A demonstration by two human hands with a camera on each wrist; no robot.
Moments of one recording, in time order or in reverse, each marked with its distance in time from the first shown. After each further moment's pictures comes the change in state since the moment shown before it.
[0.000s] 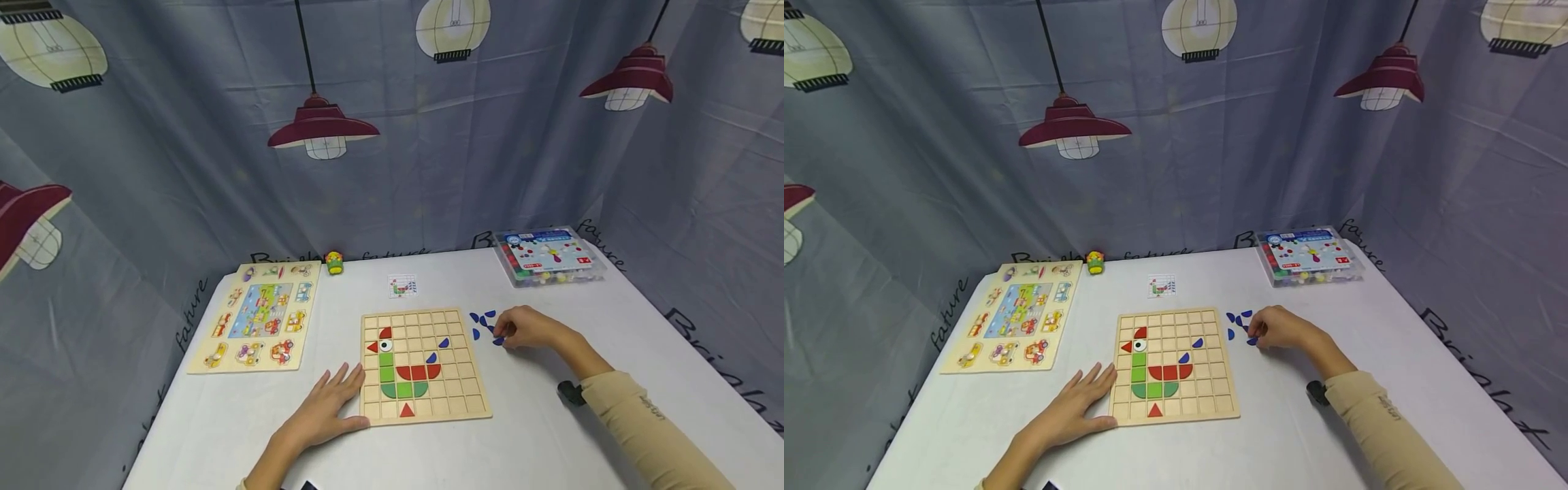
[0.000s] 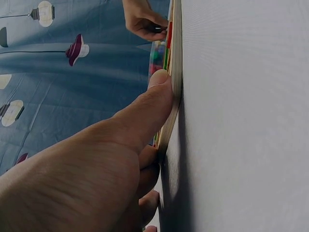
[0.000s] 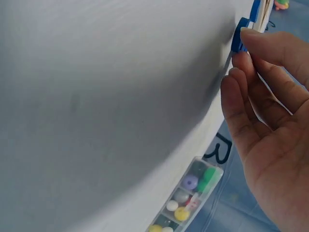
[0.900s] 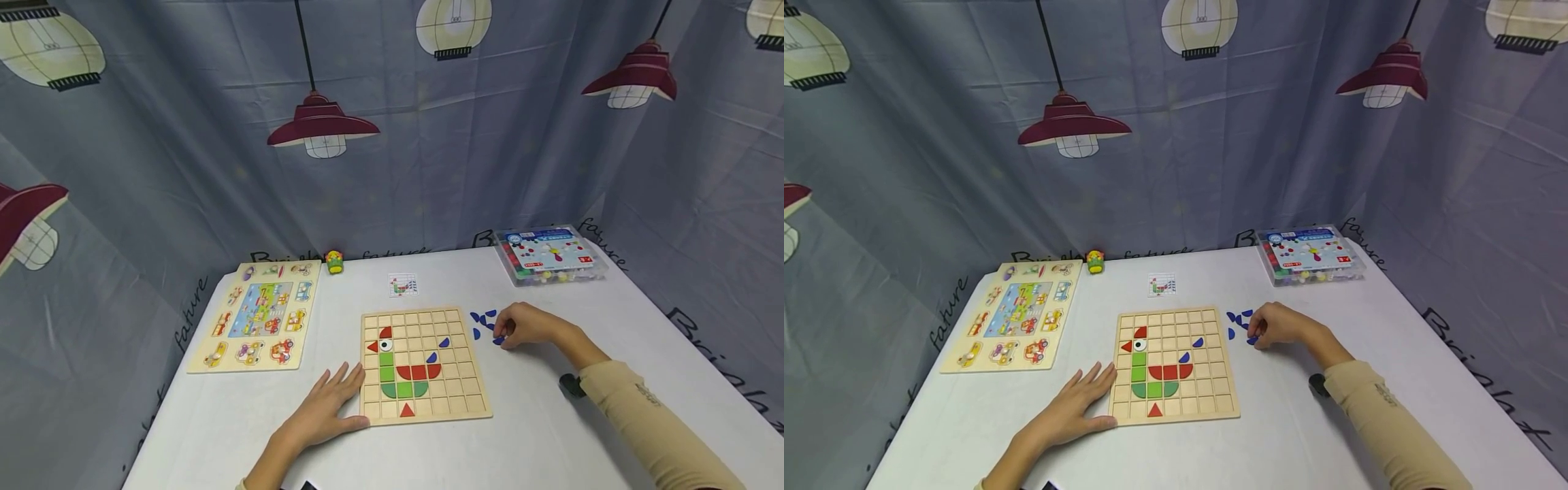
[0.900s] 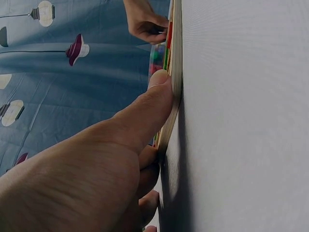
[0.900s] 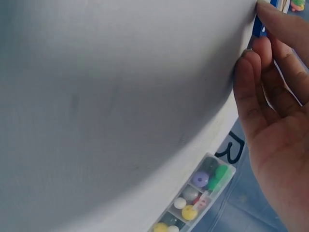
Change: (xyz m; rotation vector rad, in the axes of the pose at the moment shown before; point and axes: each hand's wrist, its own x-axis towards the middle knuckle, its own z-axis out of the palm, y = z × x) left_hand 0.000 -0.001 0.001 0.009 0.008 0.009; right_hand 0.009 0.010 -0.004 0.048 -0.058 -0.047
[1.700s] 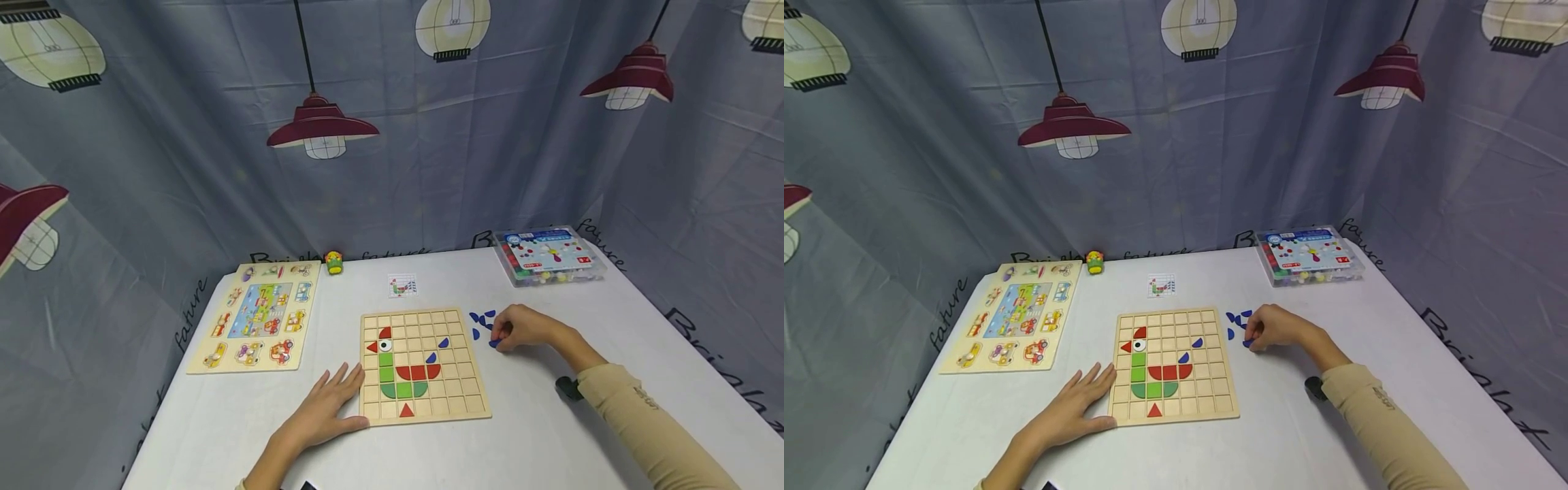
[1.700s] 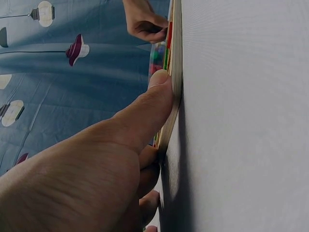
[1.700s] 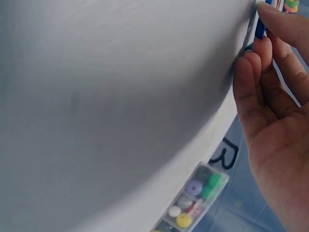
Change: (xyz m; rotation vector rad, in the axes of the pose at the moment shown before) left_hand 0.000 0.002 -0.001 -0.013 -0.006 -0.012; right_hand 0.000 -0.005 0.005 0.037 -0.002 -0.010
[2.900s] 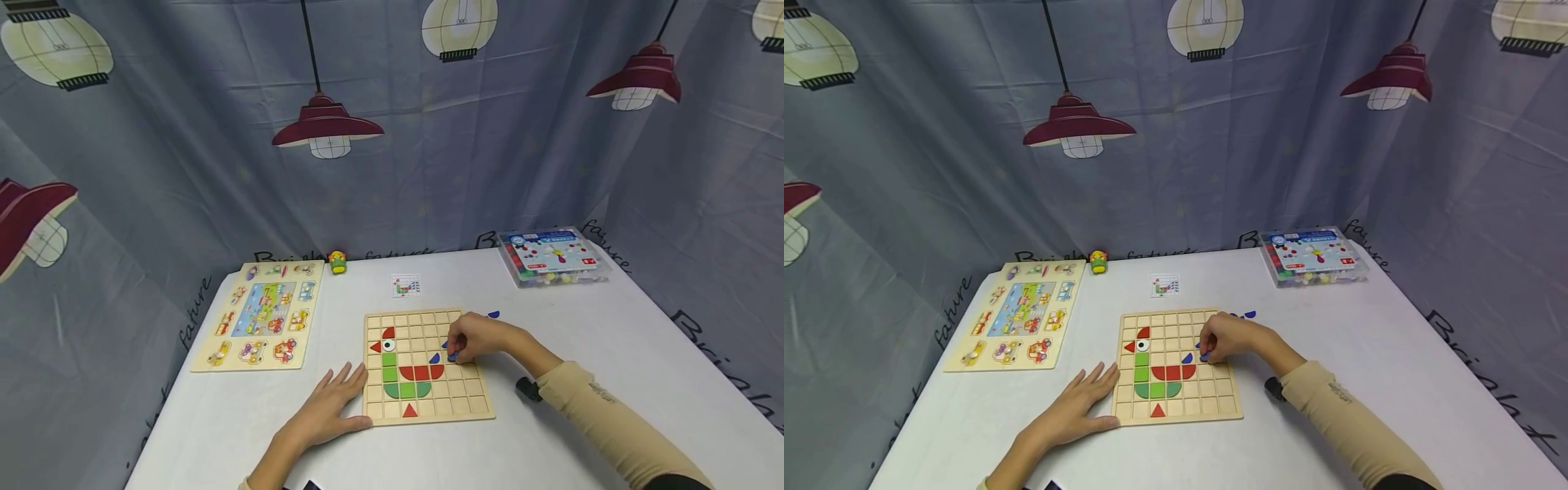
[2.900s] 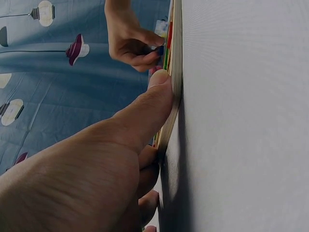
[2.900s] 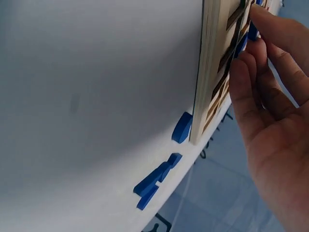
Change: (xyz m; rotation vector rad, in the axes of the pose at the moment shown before) left_hand -0.001 0.001 -0.002 -0.009 -0.003 0.002; right_hand 0.035 -0.076 0.034 -0.109 -0.101 -0.244
